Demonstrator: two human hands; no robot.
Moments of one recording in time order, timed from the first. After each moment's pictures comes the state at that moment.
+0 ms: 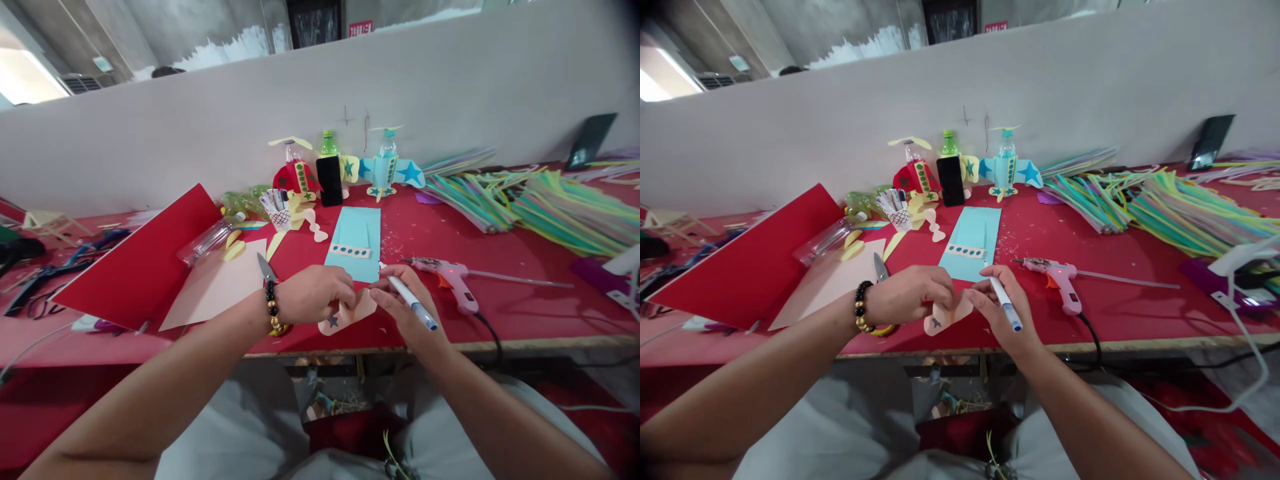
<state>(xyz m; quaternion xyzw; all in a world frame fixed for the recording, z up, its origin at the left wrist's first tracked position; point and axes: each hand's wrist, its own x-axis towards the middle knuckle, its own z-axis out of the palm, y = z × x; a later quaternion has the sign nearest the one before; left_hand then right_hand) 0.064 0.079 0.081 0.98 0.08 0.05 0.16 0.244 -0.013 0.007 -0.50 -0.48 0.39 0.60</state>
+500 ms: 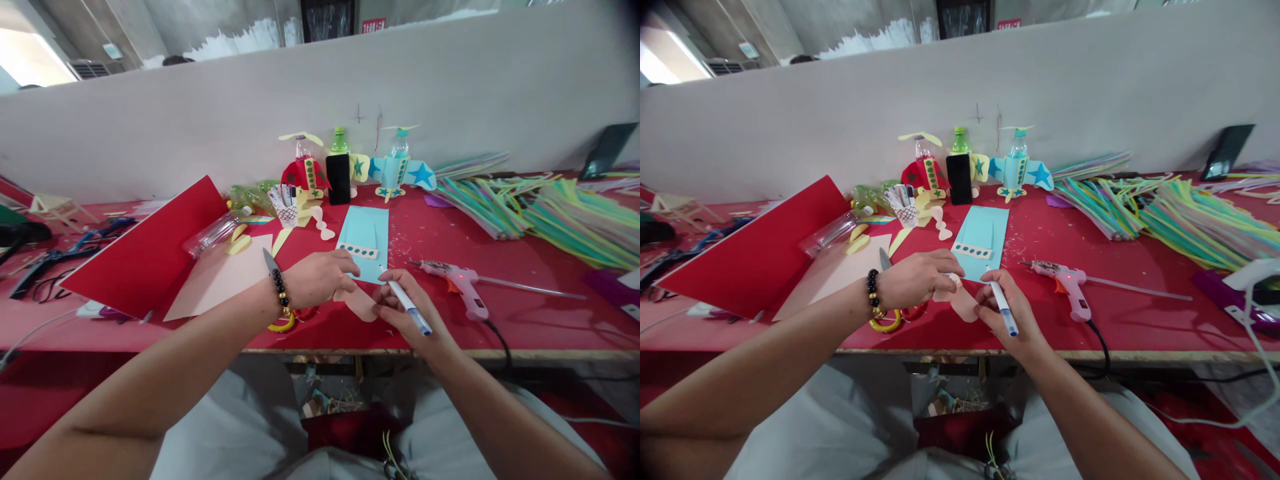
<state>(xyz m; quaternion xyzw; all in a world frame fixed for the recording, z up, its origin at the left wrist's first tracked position) 0.056 0.102 0.073 1.00 0.05 0.07 -0.01 0.246 -0.006 -0.002 -0.48 -0.52 0.46 0.54</state>
